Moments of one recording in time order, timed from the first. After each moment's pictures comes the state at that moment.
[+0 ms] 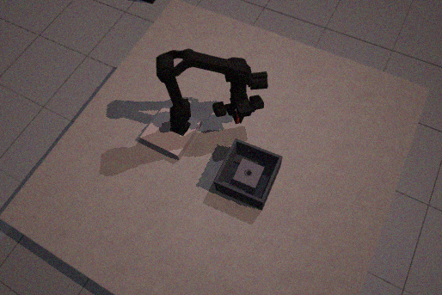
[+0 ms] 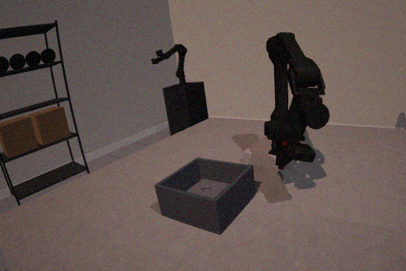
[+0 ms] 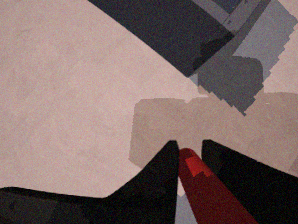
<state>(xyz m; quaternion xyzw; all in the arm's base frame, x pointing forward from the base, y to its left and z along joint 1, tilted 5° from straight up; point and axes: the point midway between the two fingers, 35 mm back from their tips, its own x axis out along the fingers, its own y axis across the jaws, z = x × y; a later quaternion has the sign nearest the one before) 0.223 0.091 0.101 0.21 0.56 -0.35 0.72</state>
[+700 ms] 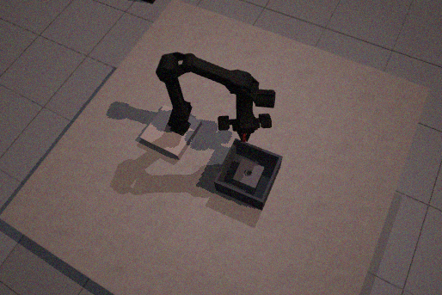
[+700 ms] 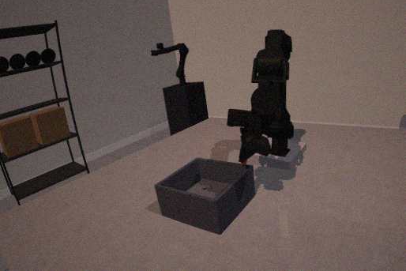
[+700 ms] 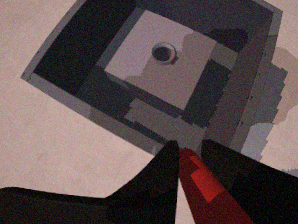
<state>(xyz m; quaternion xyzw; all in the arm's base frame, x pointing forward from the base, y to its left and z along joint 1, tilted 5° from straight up) 0.284 0.012 0.133 0.27 0.47 -0.42 0.73</state>
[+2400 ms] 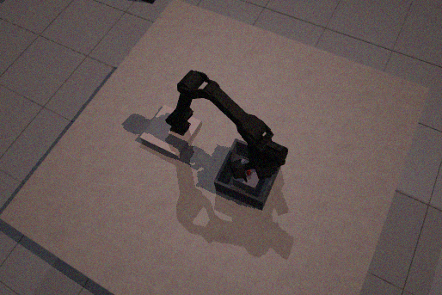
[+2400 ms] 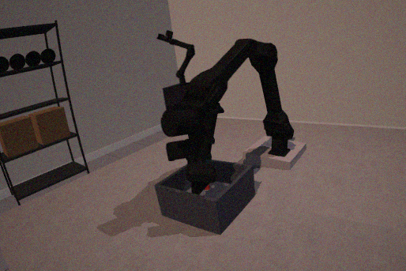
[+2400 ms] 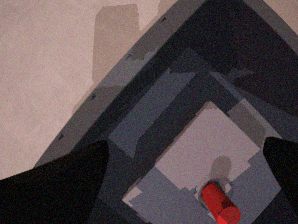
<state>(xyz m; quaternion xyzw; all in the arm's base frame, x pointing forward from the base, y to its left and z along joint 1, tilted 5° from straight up) 0.382 -0.084 0.082 0.24 0.56 -0.31 0.73</state>
